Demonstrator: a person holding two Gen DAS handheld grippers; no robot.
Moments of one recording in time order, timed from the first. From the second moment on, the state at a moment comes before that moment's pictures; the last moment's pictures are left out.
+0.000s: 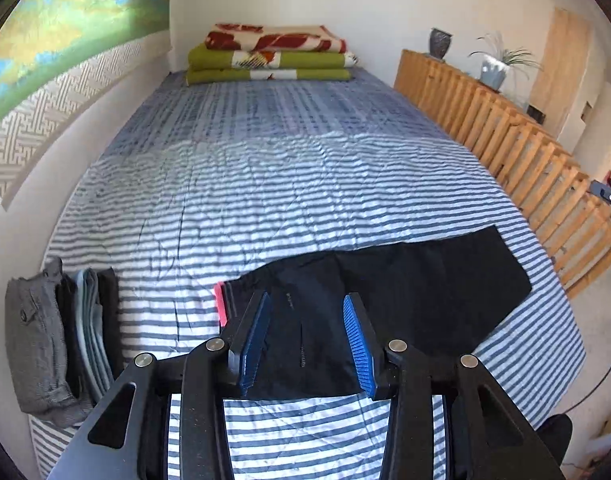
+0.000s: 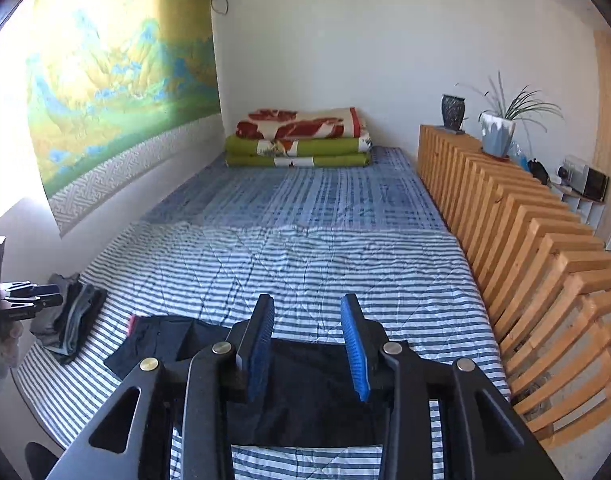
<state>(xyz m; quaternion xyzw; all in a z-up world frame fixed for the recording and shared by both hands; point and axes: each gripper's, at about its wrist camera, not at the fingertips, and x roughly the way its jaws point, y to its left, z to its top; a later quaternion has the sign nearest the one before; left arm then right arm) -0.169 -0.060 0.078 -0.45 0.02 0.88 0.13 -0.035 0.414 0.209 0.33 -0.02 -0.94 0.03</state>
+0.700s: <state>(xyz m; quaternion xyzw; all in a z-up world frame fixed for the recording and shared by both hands) -0.272 -0.072 -0.157 -0.53 0.04 0.84 0.07 -0.204 0.301 -0.118 0.52 0.02 -0.85 0.06</state>
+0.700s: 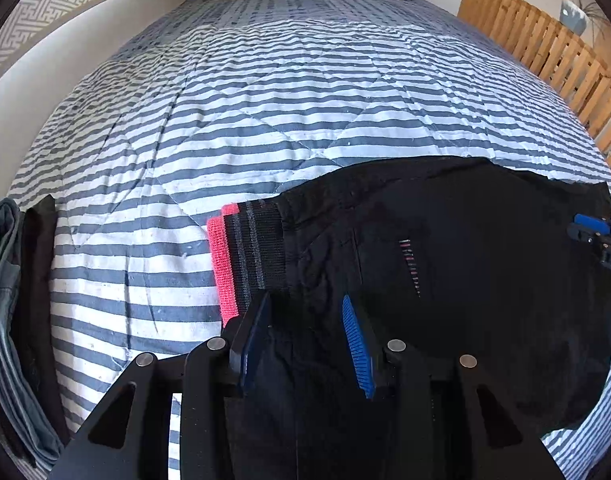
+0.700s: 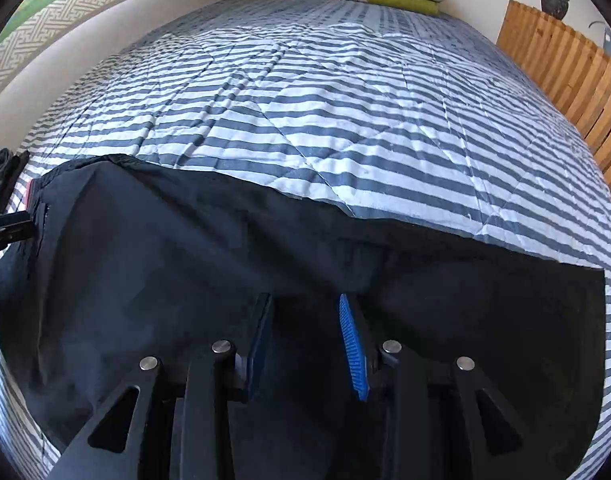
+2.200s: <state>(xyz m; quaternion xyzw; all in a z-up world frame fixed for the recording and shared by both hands) -0.158 -0.017 -0.086 -0.50 0.00 0.85 0.15 -0.044 0.557 -0.108 0.43 -0.32 -0.83 -0.18</state>
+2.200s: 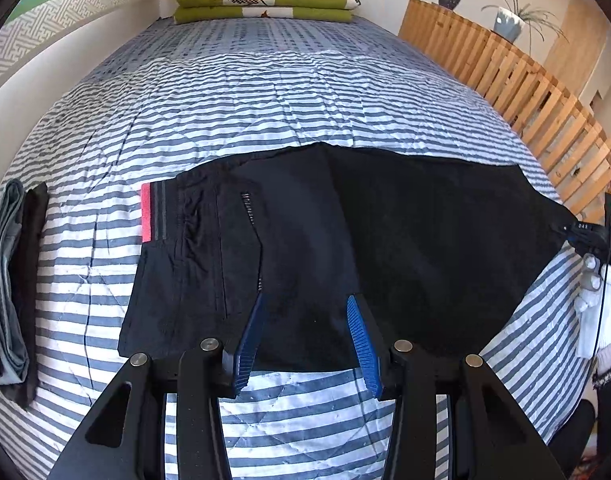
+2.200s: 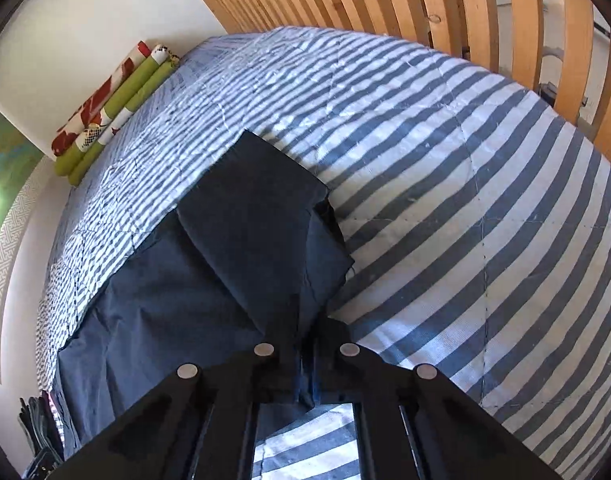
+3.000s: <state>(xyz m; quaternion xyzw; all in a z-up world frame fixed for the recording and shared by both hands) -0.166 -0.203 -0.128 -0.49 -0.19 0.85 0.07 -0.114 0.059 -0.075 0.42 0.05 -0.90 0.11</state>
